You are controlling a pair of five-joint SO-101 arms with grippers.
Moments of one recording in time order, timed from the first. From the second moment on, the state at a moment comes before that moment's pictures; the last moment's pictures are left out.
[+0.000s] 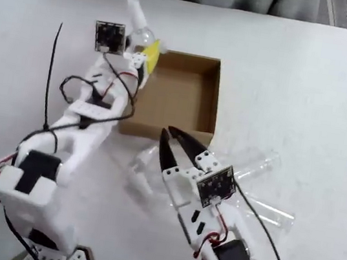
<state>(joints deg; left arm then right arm) 3.8 13.4 34.8 -23.8 10.7 -33.0 -102.8 96.4 19.7 6.2</state>
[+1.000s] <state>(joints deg) 2.1 30.2 26.1 -39.2 10.9 -33.0 -102.8 96.4 19.7 6.2</state>
